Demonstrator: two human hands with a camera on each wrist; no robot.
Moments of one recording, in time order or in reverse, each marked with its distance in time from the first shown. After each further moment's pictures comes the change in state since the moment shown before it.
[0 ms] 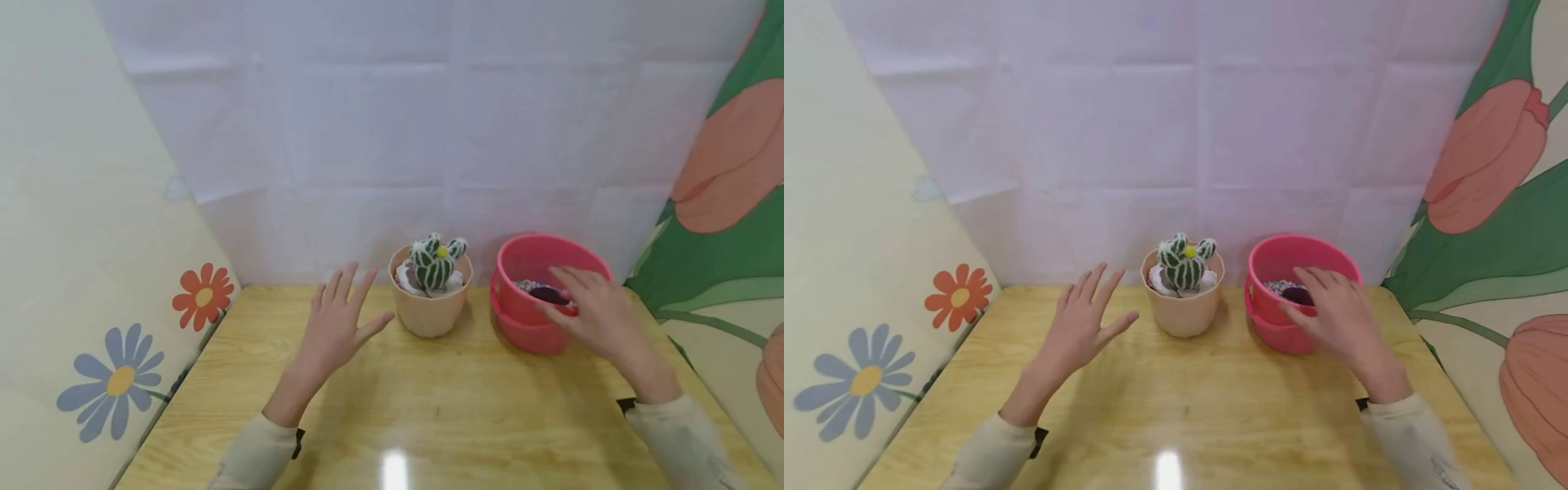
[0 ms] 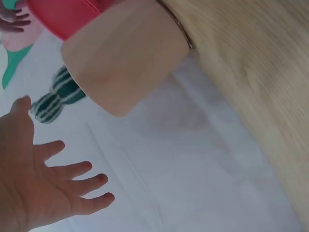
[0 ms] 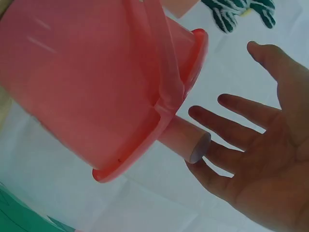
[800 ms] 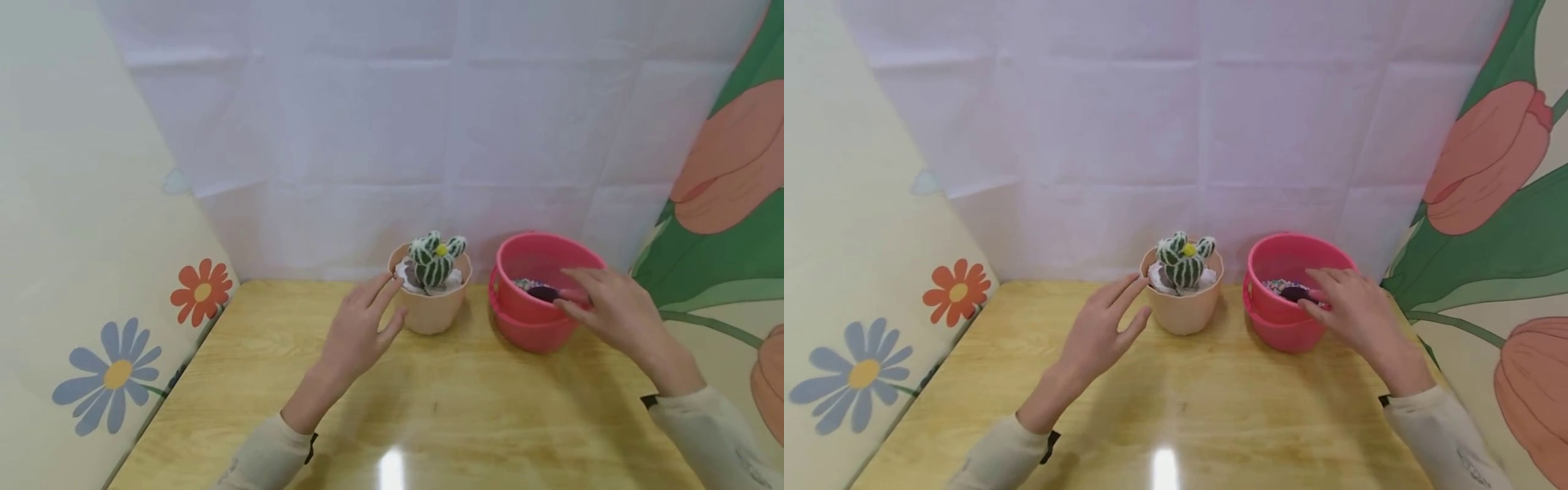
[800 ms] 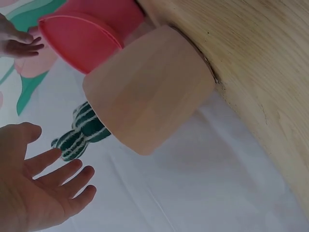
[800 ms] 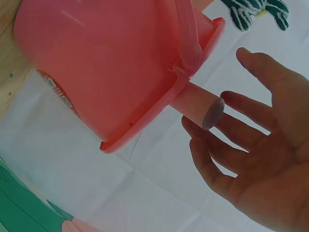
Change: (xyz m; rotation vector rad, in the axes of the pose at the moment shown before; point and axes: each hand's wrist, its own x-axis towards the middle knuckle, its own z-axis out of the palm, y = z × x) left_hand 0.010 0.041 0.006 -0.153 0.292 0.258; right_hand 0.000 0.017 -0.018 -0.022 -0.059 -0.012
